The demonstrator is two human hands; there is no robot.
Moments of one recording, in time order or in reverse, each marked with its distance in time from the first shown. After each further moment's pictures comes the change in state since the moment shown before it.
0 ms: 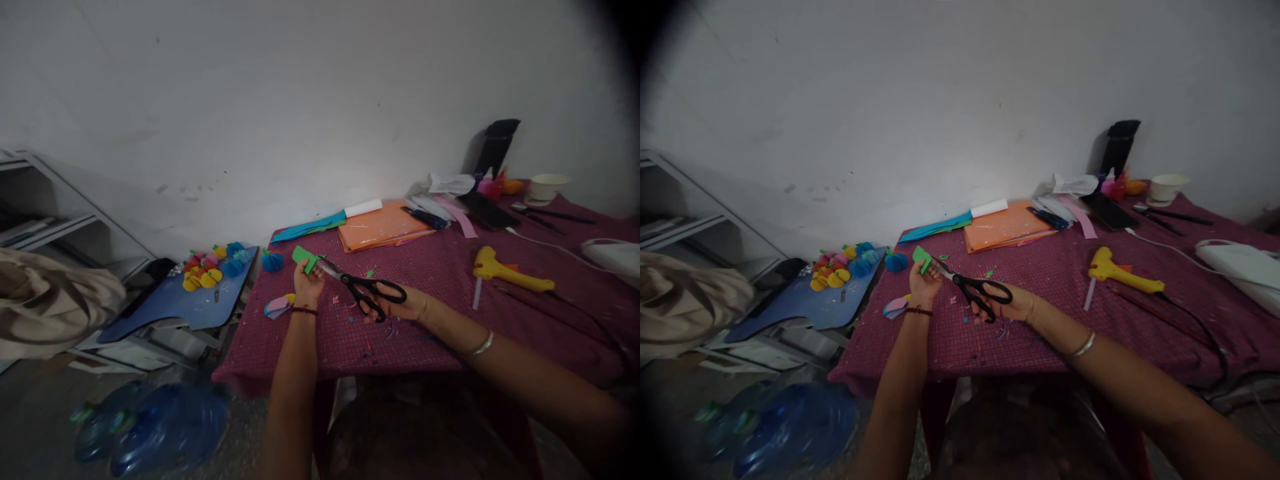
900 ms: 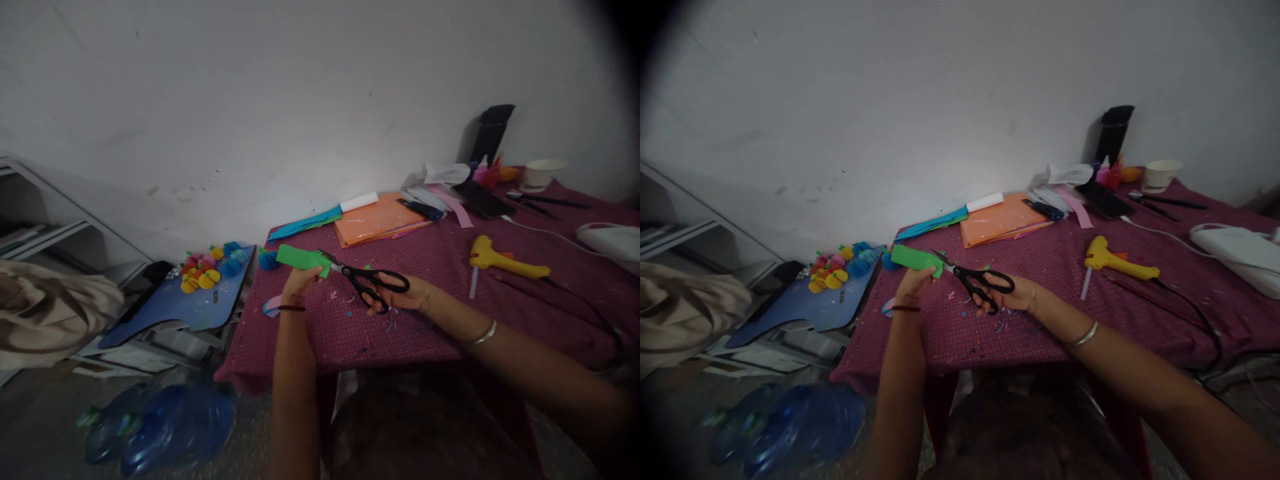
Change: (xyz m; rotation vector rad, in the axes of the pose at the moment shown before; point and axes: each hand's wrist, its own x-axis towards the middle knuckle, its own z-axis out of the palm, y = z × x) left_hand -0.002 0.012 -0.023 0.555 -0.418 0.152; right_hand -0.008 -0.009 0.002 0.013 0.024 -0.001
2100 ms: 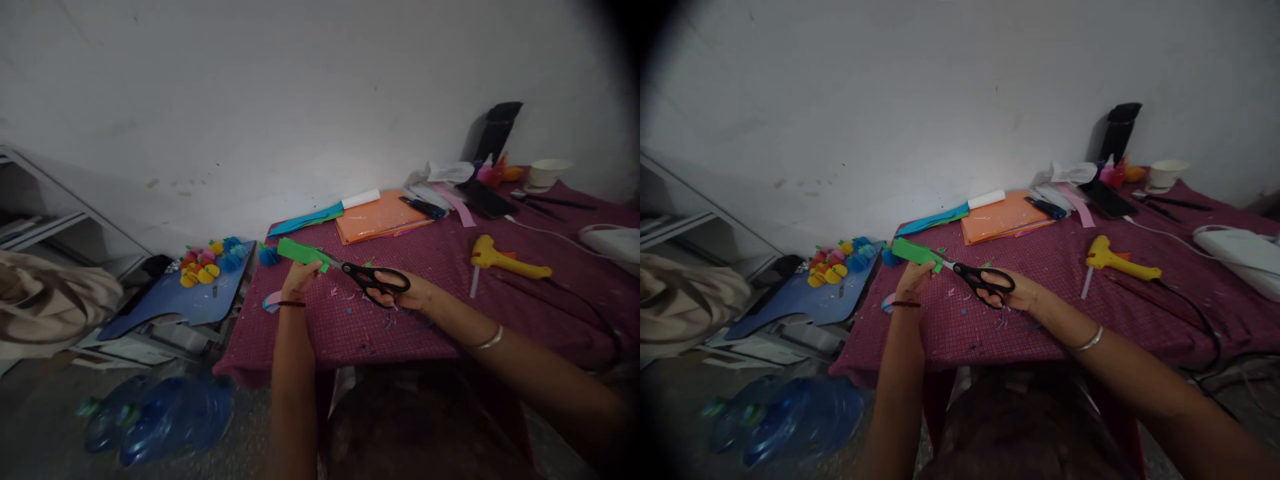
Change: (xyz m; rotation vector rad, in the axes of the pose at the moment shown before) left_hand 0.001 0.004 0.005 -0.045 -0.002 -0.003; right_hand -0.004 -0.006 0.020 -0.132 0.204 -0.032
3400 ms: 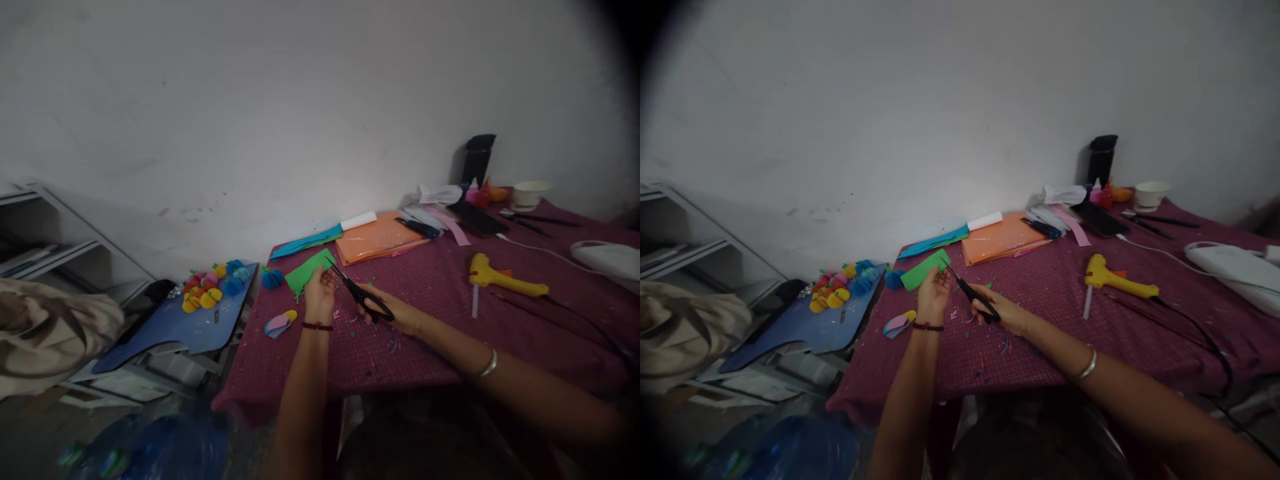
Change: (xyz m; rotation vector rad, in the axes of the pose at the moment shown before) left_hand 0.016 -0.002 0.065 -0.477 0.498 -0.021; right_hand 0.014 0.012 0.013 -0.335 0.126 -0.281
